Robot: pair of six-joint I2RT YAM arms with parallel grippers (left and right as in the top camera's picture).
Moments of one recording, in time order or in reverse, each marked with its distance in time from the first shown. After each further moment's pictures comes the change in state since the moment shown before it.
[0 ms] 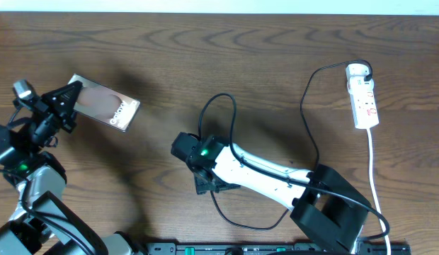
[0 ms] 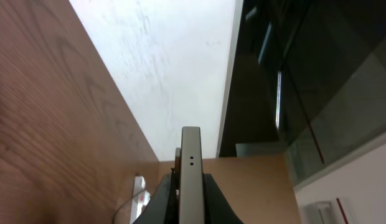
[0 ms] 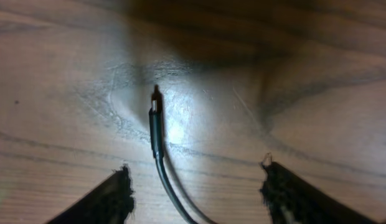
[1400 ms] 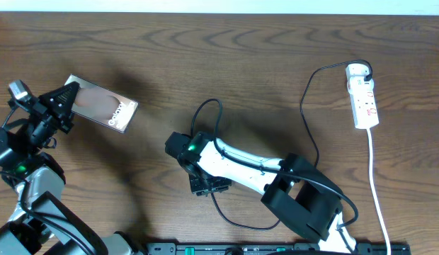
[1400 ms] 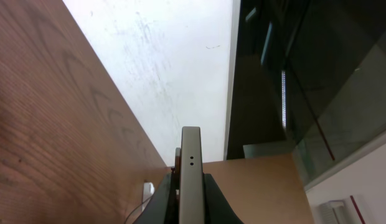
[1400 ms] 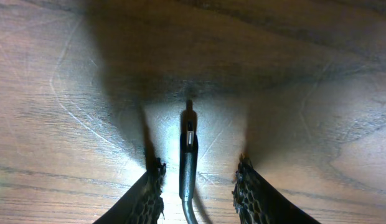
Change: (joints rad) left arm 0.010 0.000 0.000 0.000 0.000 0.062; right arm -0.006 0.171 0.113 -0.047 -0.094 -0.057
